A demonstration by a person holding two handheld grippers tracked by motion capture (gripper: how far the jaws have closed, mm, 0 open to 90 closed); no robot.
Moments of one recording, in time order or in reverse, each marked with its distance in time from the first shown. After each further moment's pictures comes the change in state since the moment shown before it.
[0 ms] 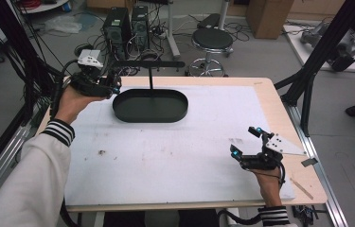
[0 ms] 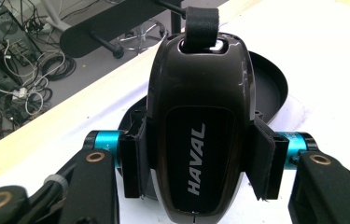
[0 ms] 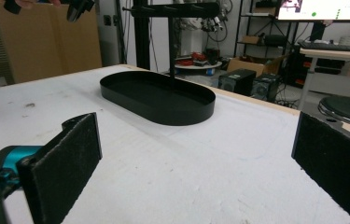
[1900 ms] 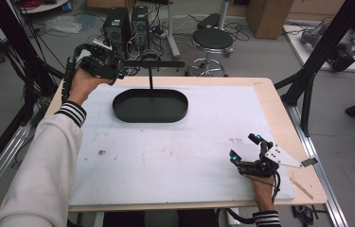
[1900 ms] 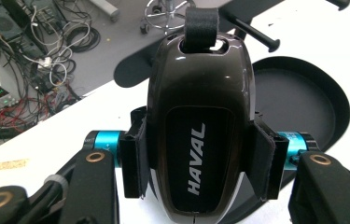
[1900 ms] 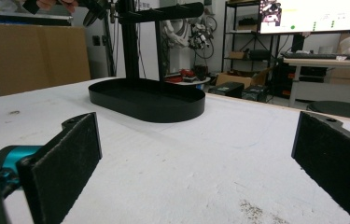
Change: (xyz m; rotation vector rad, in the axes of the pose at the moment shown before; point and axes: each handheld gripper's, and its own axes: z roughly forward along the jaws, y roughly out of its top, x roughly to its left) left arm 0.032 0.038 0.040 0.109 0.107 -0.091; right arm 0.002 -0.040 -0.001 -0.097 -0.048 0.032
